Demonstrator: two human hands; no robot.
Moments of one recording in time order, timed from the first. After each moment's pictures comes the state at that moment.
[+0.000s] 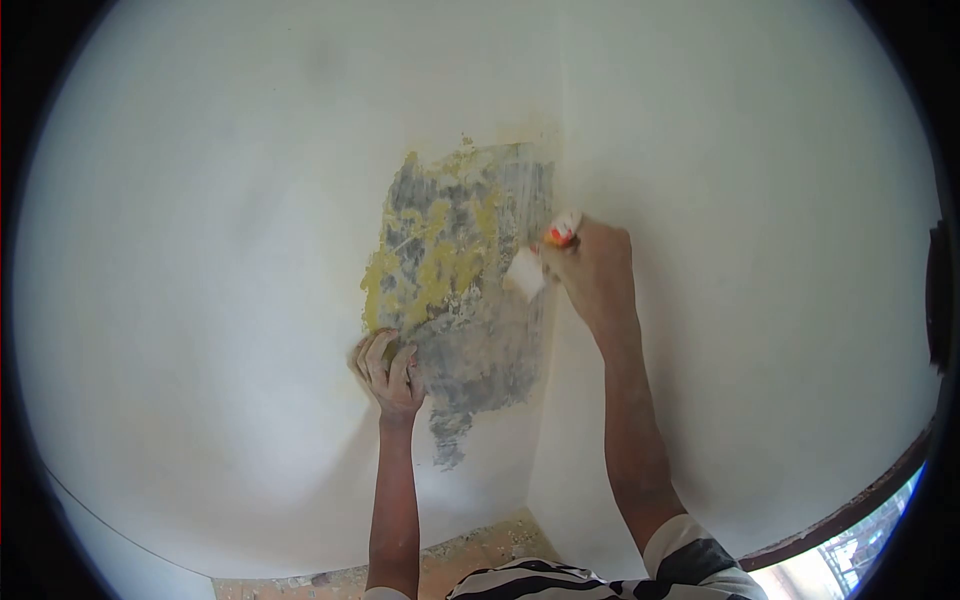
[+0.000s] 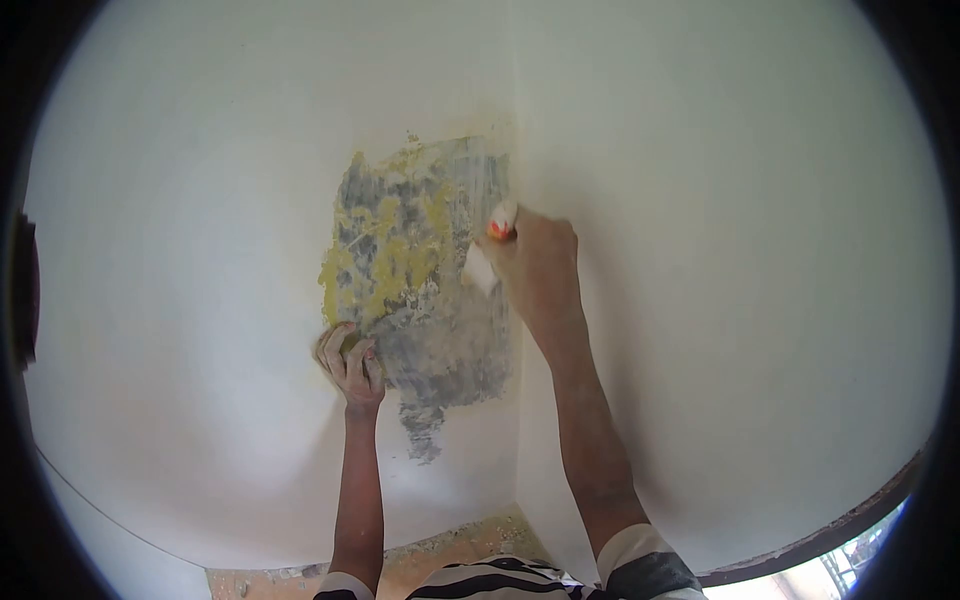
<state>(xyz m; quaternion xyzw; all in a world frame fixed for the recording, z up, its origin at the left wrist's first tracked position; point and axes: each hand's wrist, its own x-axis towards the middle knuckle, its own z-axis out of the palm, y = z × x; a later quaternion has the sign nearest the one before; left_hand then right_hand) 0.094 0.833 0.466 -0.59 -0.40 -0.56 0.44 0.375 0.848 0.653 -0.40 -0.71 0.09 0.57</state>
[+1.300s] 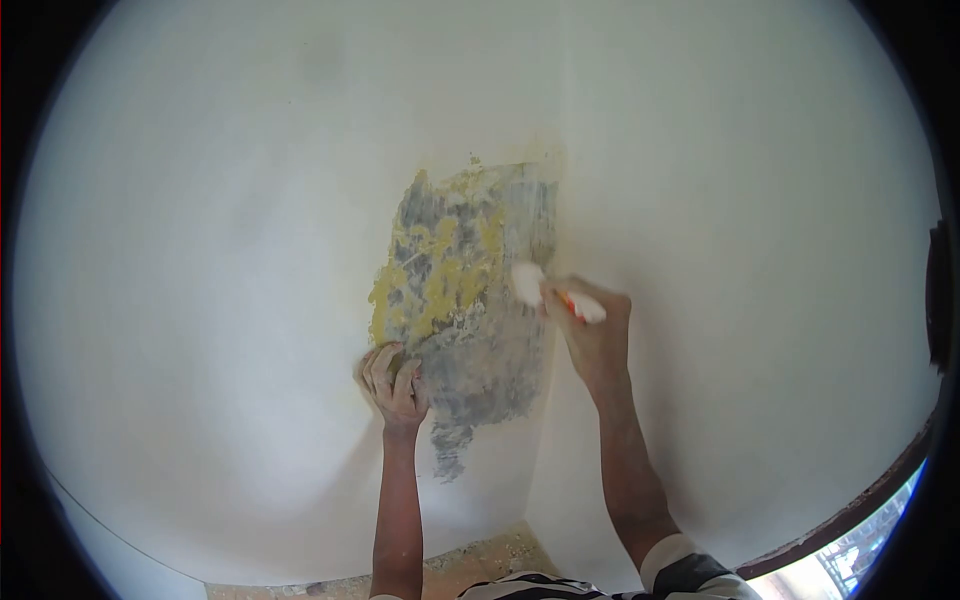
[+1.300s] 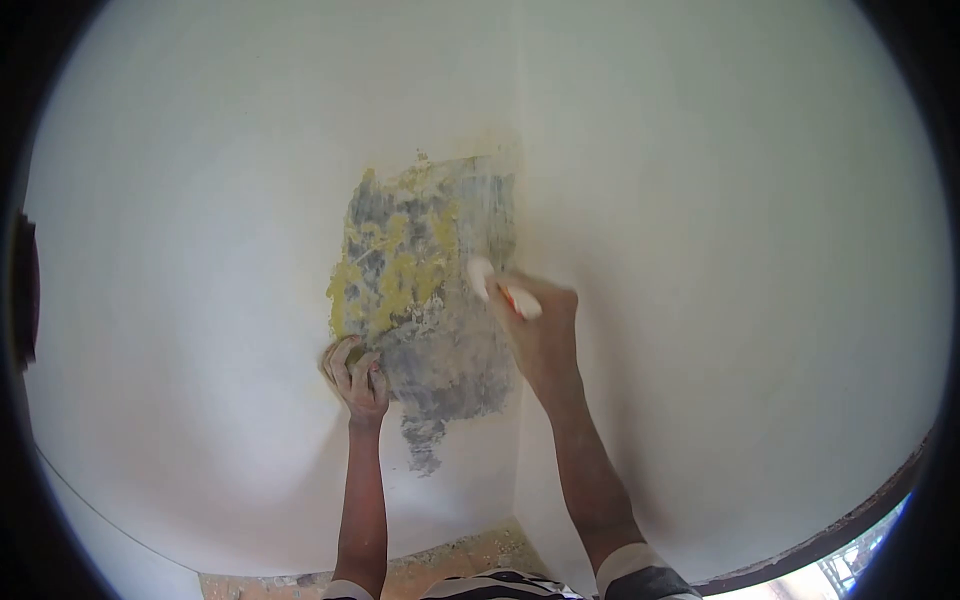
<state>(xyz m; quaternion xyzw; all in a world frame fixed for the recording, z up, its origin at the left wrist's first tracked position) 0.095 0.829 0.465 -0.59 -0.41 -0.54 0.43 0.374 0.834 0.603 -0.32 -0.68 0.18 0.64</state>
